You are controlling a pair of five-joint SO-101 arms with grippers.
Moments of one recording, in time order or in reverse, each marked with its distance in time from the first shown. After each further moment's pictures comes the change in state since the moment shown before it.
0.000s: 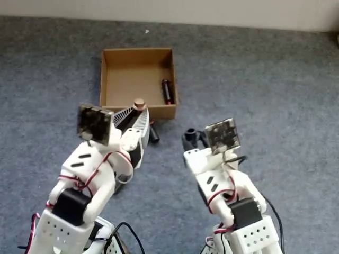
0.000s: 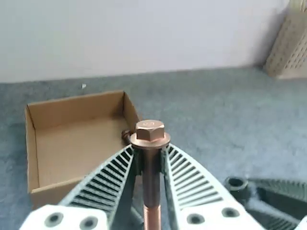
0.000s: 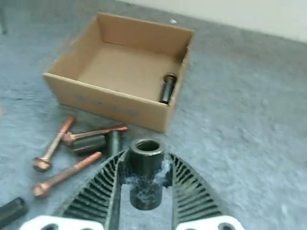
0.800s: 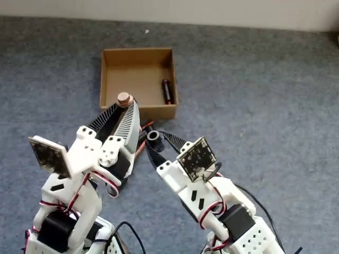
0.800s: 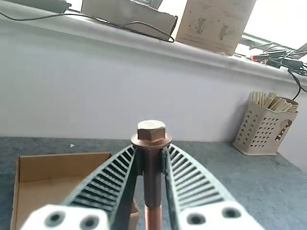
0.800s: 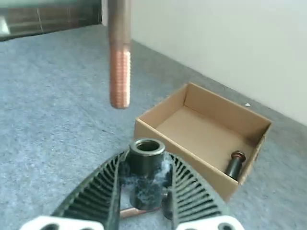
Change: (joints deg) left arm -0.1 -14.5 1.8 -4.7 5.2; right arm -16.4 -2.2 0.0 -11.3 5.7
